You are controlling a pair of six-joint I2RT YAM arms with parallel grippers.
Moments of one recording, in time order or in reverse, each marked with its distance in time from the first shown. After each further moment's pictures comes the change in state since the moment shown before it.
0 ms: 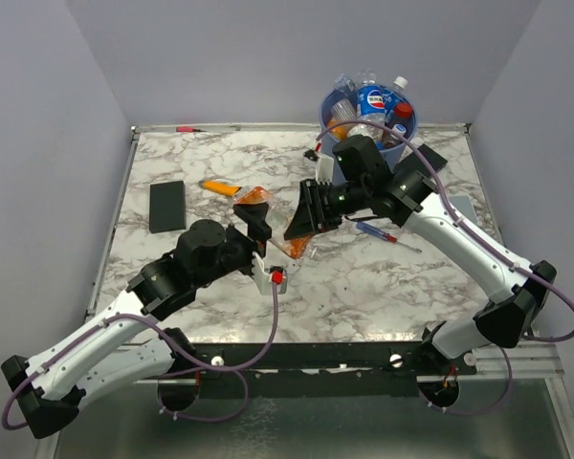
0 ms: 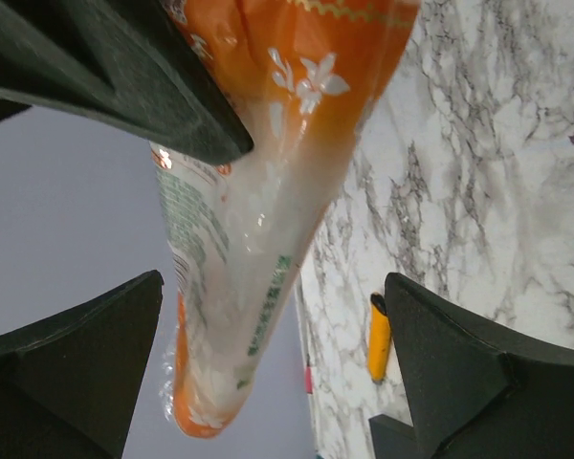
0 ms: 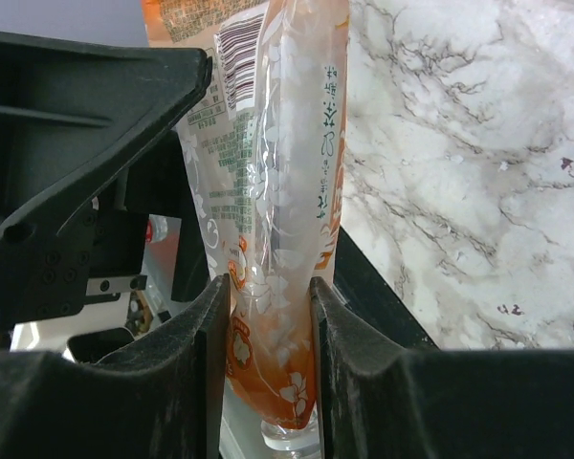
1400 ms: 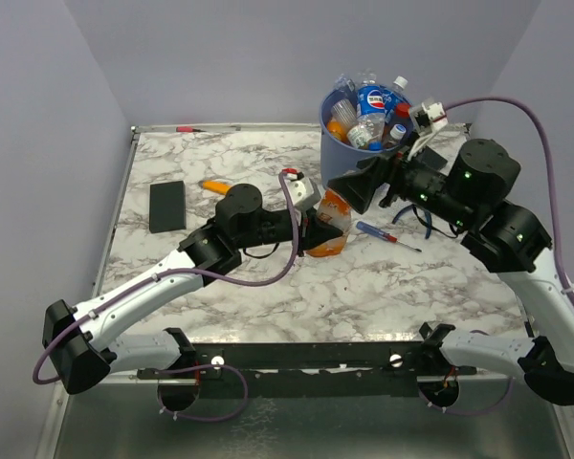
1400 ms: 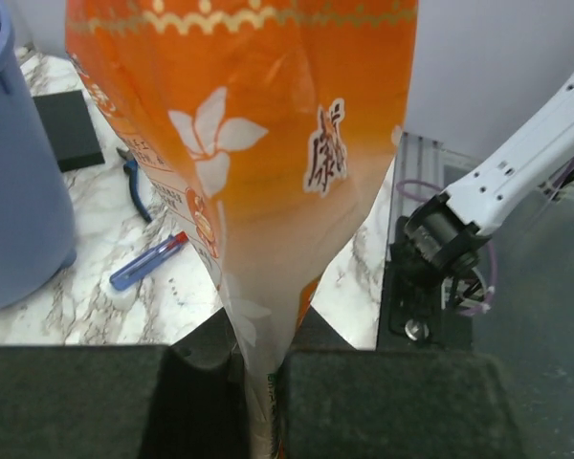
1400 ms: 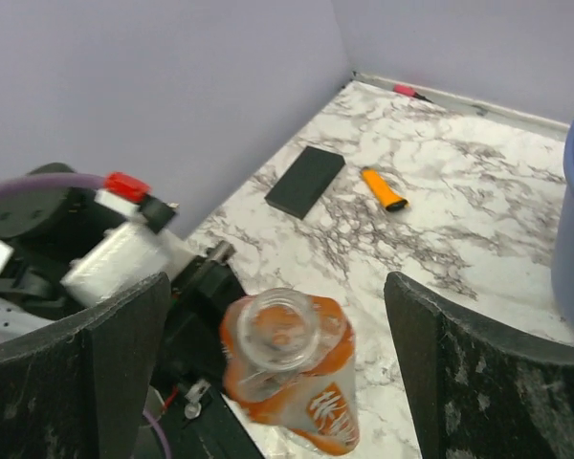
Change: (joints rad) left arm -0.042 0.387 0.191 0.475 0.391 -1.402; right arm -0.021 -0.426 -0.002 0.265 0.403 -0.206
